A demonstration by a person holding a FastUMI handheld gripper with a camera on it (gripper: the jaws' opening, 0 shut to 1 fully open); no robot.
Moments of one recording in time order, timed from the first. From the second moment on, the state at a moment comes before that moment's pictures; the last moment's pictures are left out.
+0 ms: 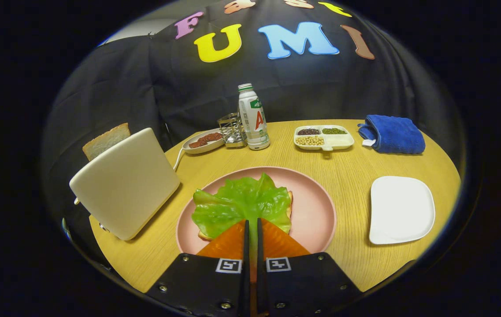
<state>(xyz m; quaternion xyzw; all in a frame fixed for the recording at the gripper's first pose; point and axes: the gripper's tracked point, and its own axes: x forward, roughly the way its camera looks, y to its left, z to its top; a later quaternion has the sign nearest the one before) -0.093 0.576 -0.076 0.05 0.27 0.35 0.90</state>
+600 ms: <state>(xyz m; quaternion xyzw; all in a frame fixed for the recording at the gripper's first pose) -0.110 0.588 -0.062 0.02 0.23 0.37 0.90</state>
